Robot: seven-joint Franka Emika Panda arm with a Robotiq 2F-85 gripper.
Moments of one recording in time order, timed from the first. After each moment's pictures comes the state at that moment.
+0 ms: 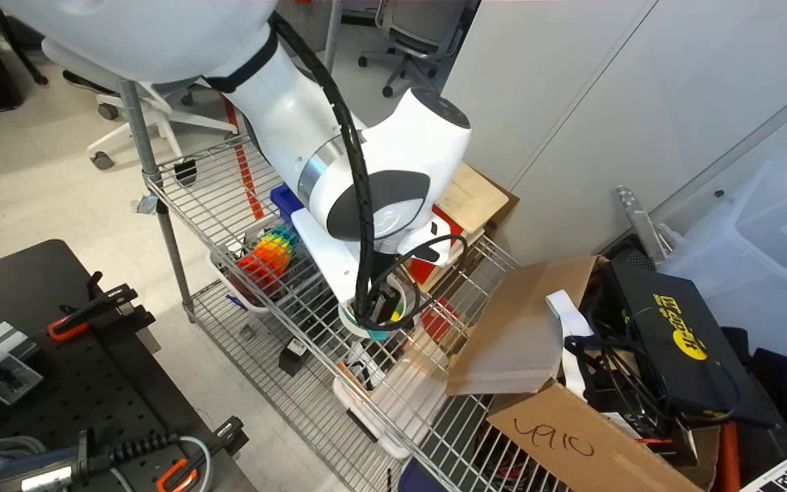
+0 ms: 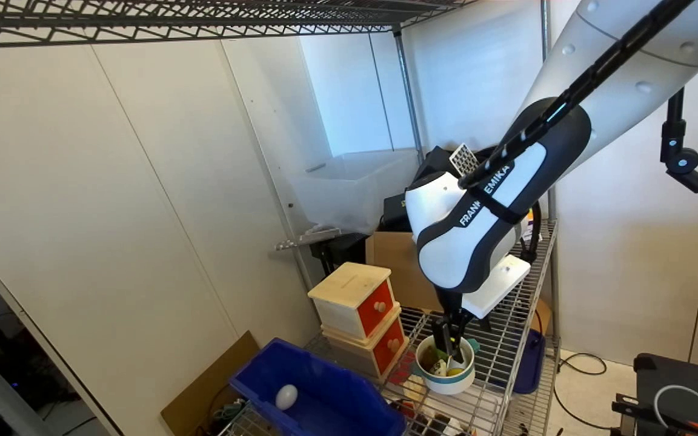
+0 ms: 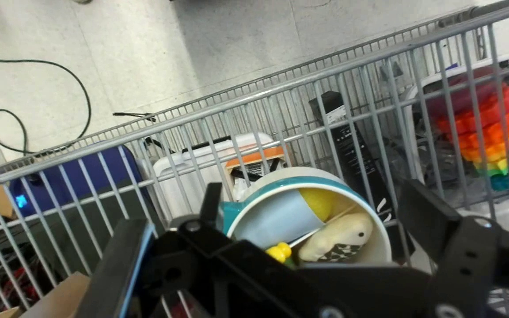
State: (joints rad) arm -0.08 0.53 -0.06 -1.94 -0.02 2.38 0.10
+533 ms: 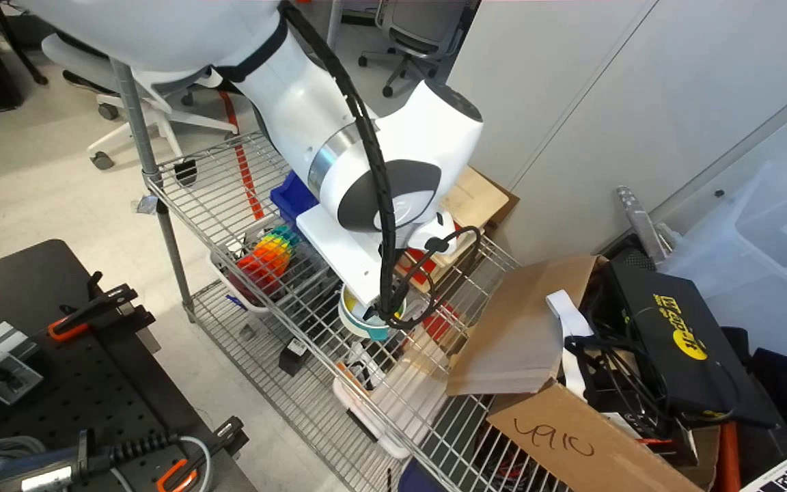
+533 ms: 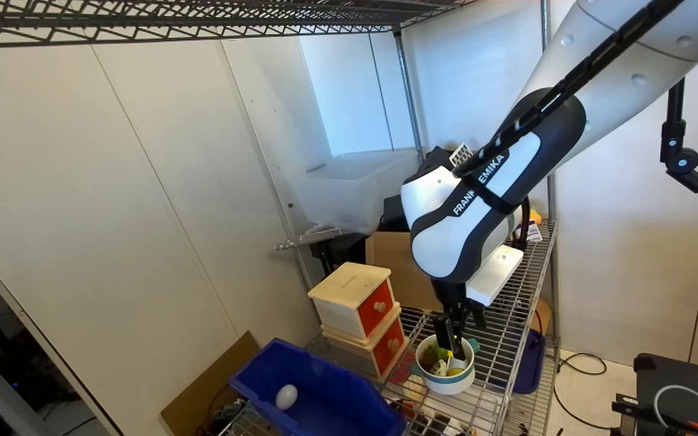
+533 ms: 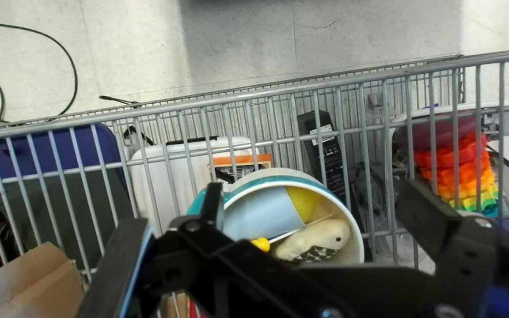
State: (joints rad) arm -0.10 0.53 -0.05 -1.90 -0.01 2.31 -0.07
